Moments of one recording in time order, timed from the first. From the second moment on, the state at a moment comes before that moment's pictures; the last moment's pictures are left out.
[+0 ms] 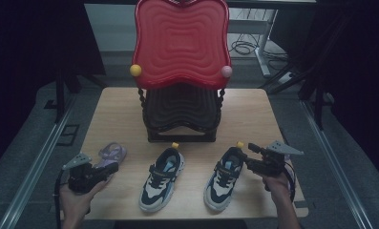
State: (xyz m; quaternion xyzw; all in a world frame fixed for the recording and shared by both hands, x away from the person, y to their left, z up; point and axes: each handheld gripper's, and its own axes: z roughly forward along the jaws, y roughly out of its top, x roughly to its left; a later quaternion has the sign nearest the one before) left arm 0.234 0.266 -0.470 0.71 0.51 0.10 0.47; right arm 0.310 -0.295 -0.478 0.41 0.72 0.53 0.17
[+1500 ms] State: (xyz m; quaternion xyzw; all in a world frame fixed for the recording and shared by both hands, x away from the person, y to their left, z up) left arm 0.207 0.297 -0.526 0.71 0.59 0.11 0.37; right arm 0.307 -0.288 -0.483 0.42 0.73 0.52 0.18
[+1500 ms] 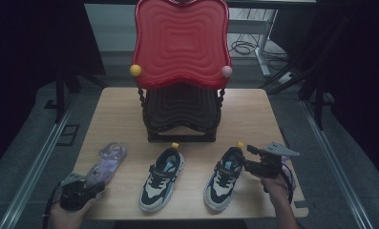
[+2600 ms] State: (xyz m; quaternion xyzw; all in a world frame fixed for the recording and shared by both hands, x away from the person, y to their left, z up) left arm 0.207 0.318 -0.530 0.70 0.61 0.12 0.34; right arm 0.307 -0.289 -0.483 0.41 0.73 0.51 0.18
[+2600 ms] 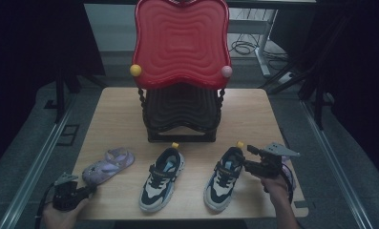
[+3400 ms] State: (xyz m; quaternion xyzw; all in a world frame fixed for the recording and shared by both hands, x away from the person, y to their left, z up) left arm 0.230 0.342 -0.531 0.69 0.63 0.11 0.33; right arm 0.309 -0.288 -0.487 0.42 0.73 0.51 0.18
